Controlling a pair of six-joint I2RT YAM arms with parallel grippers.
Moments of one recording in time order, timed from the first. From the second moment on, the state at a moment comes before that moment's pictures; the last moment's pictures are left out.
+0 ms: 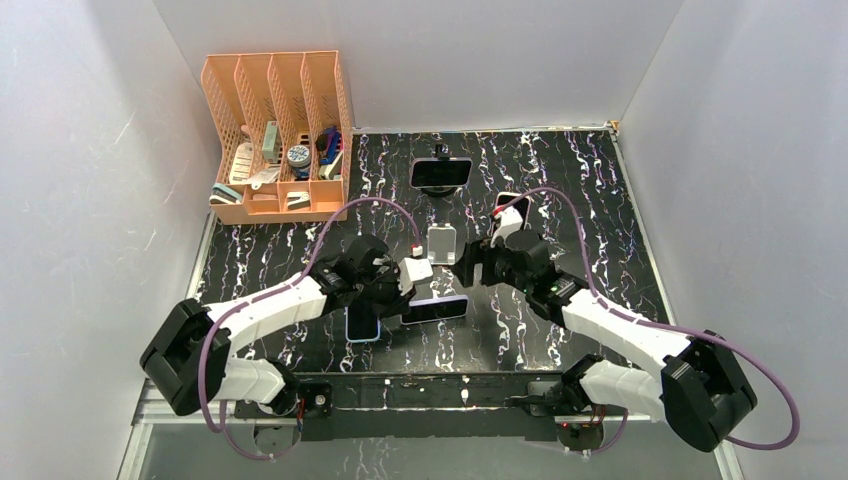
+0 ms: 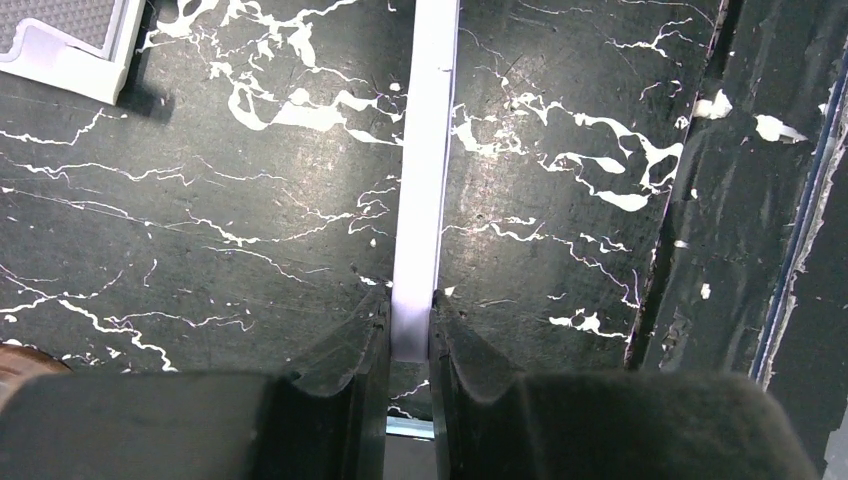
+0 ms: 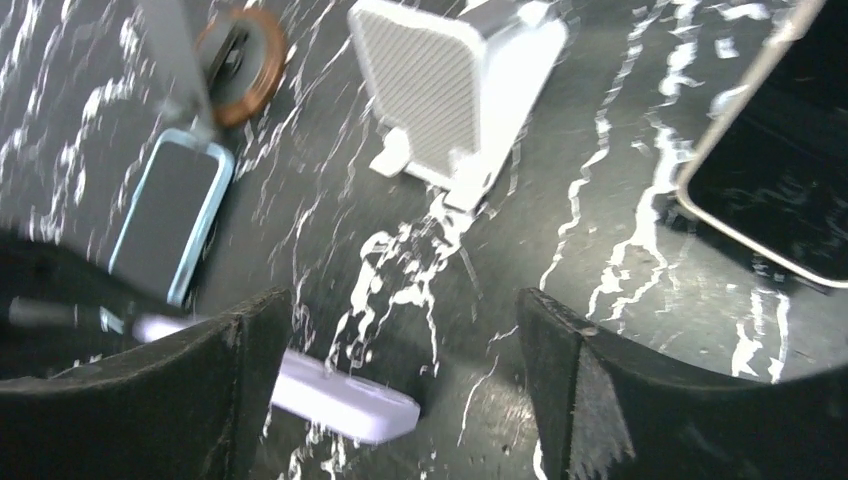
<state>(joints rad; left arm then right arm) -0.77 1.30 0.71 -0.27 0.45 0.36 0.68 1.10 0.55 0.07 0.01 0.45</state>
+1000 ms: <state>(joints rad) -0.68 1.38 0.73 -0.26 0.51 0.46 0.68 1.05 0.60 -0.17 -0.46 -0.22</state>
